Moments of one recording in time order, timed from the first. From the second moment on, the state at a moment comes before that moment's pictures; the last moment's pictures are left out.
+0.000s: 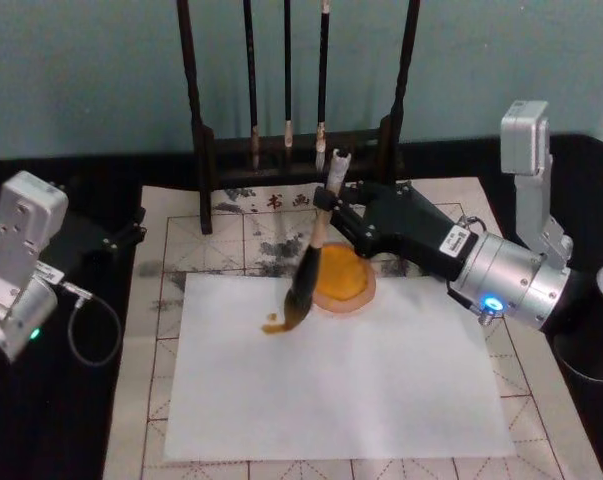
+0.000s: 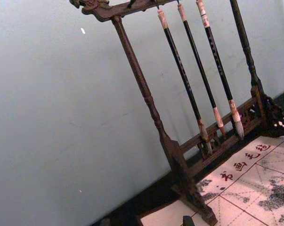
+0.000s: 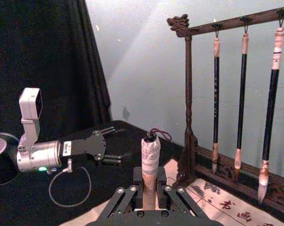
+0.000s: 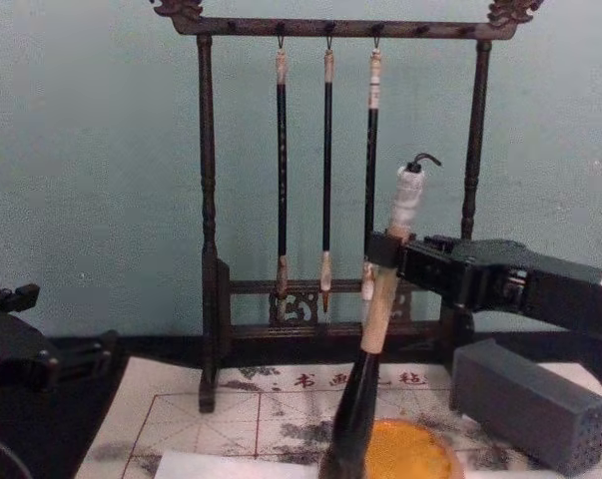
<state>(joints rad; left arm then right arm) -0.20 0.60 0.45 -1.41 -0.25 -0.12 0.03 0.29 0.48 -0.50 -1.52 0.67 0.00 0.57</state>
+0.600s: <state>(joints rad) -0.20 0.60 0.45 -1.41 -0.25 -0.12 0.03 0.26 0.50 -0.46 -1.56 0.65 0.00 0.55</state>
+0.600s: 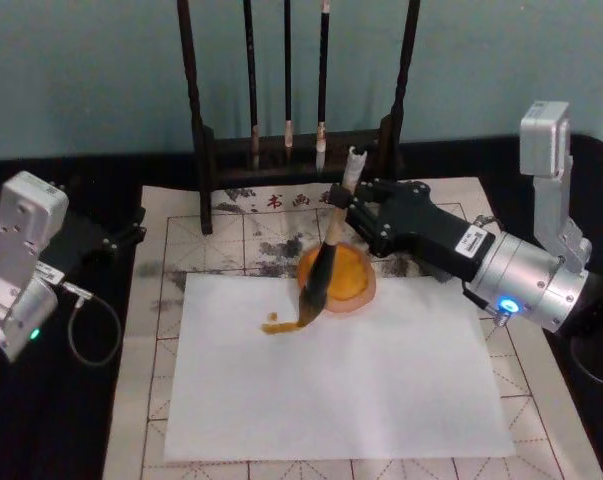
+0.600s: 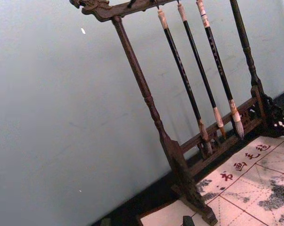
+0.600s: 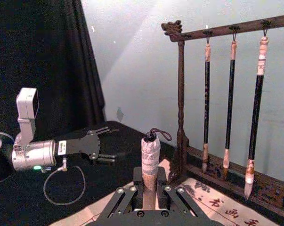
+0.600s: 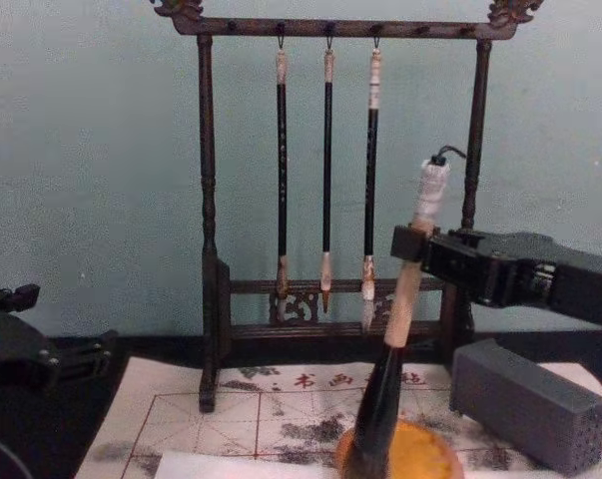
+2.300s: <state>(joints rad) -0.20 0.60 0.45 -1.41 -0.25 -0.12 0.03 0.33 0.41 -0.27 -1.47 1.09 0.26 0.20</state>
